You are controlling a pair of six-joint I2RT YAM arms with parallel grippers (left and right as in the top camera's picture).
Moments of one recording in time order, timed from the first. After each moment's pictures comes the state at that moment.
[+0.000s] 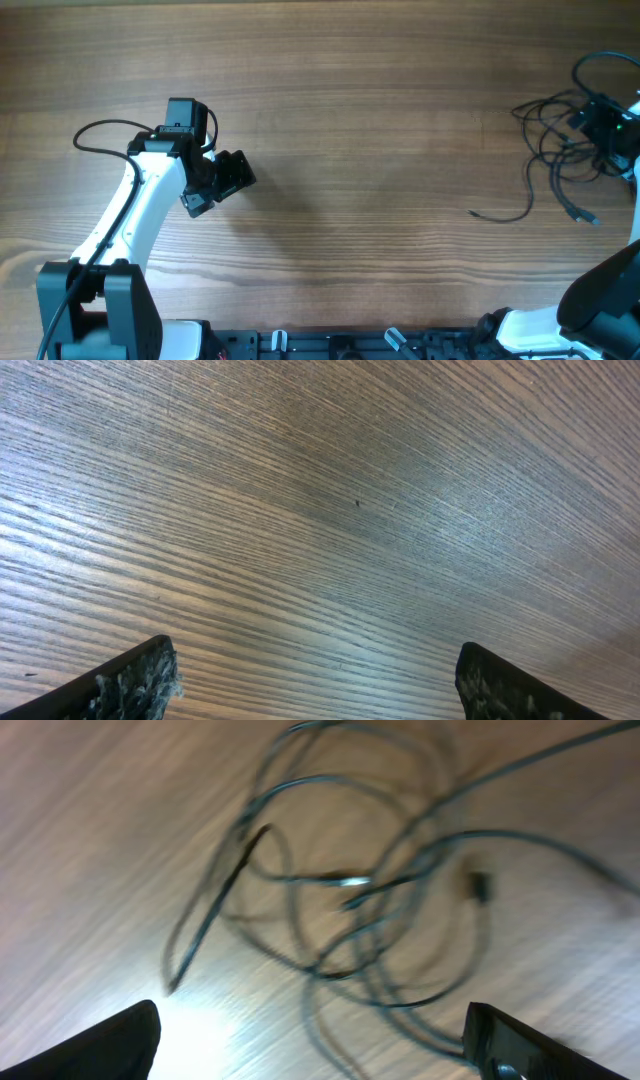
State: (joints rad) left arm -0.06 1.57 1.03 -0.92 0.20 -0.54; right arm -0.55 1.64 1.30 -0.72 -0.13 0.25
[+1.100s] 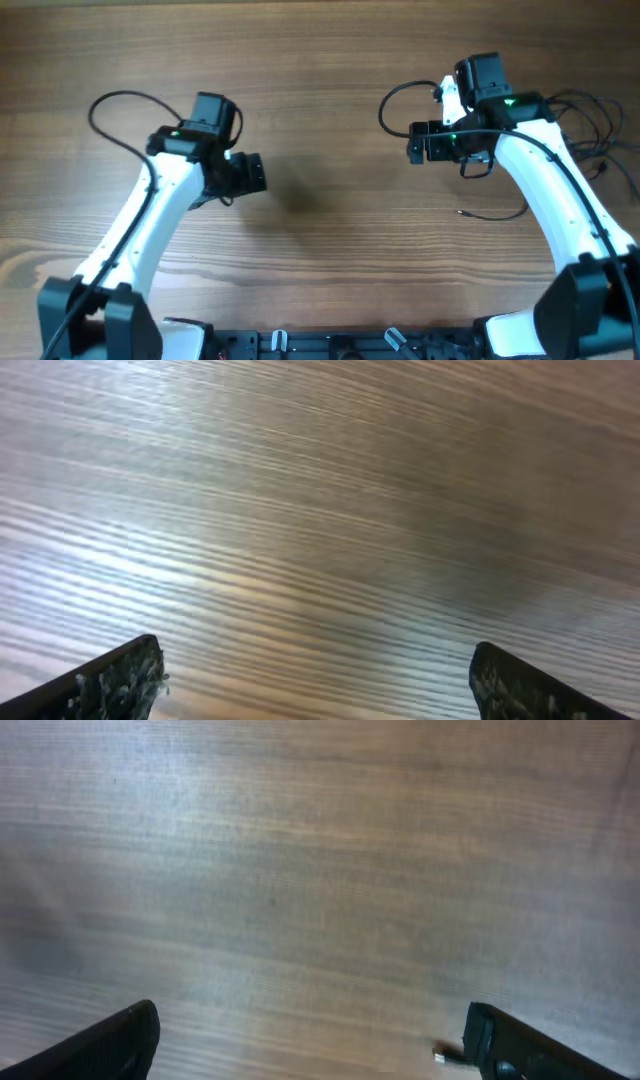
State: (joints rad) left arm -0.20 1.52 1.10 -1.01 0.00 -0.44; right arm 0.16 1.60 1.28 -0.98 -0.13 0.11
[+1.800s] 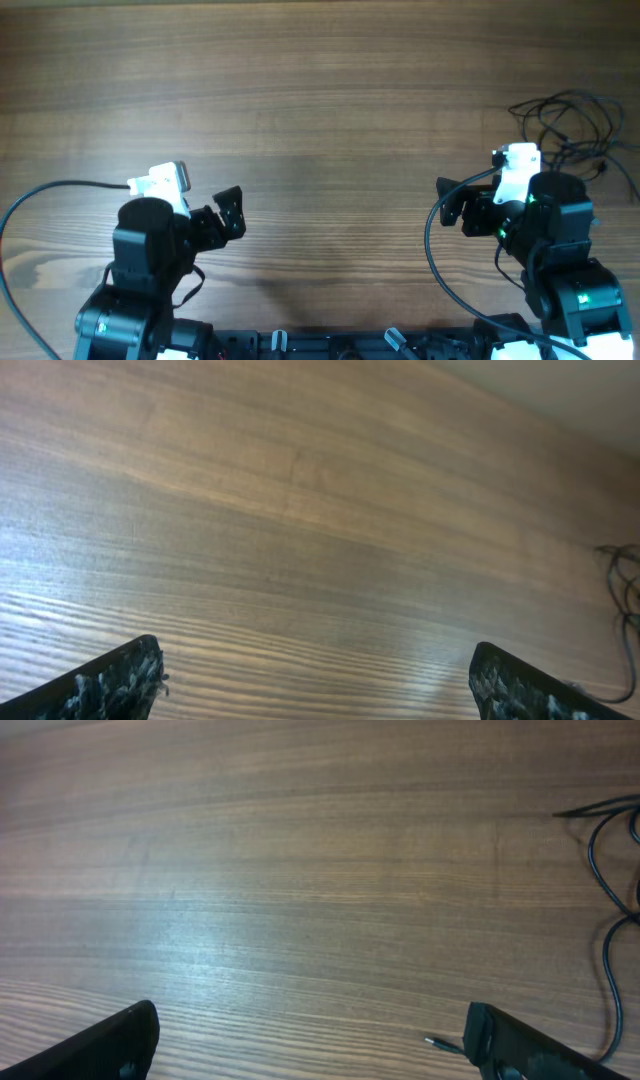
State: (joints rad) left arm -0.18 0.62 0.77 -0.82 0.02 -0.45; right arm 0.13 0.72 0.81 -0.78 -0.13 0.18
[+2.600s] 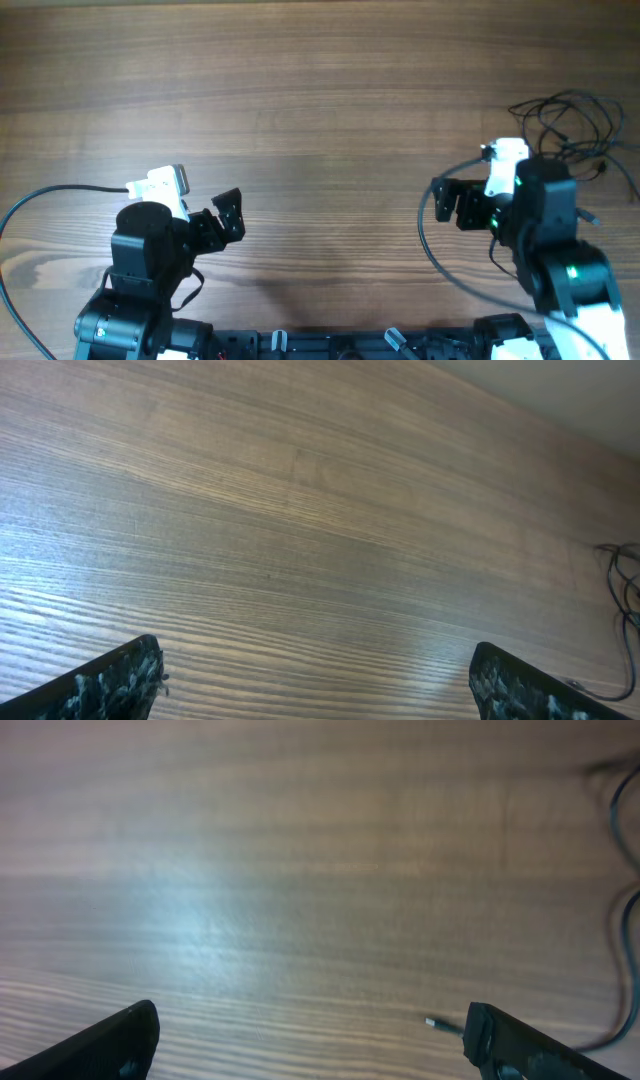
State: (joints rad) left arm -0.18 0.61 0.77 -0.83 0.02 -0.45; right arm 0.13 0.78 0.81 -0.78 -0.13 0.18
